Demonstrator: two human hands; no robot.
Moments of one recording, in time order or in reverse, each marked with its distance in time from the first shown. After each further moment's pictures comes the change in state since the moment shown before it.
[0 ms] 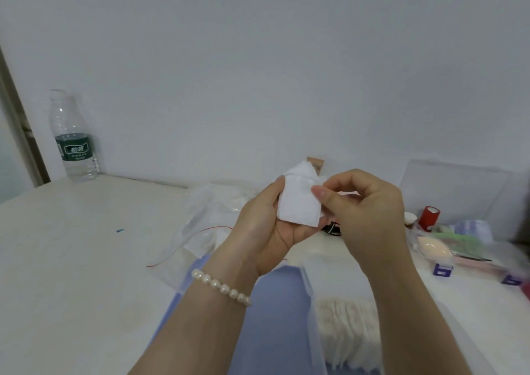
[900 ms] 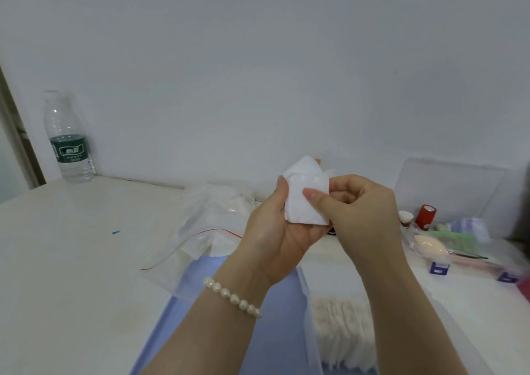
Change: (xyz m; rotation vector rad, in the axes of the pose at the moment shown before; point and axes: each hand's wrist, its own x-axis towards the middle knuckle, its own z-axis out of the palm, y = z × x) left_hand 0.006 -0.019 0.004 -0.085 -0.129 0.004; right_hand -0.001 -0.001 -0.001 0.049 -0.018 0.137
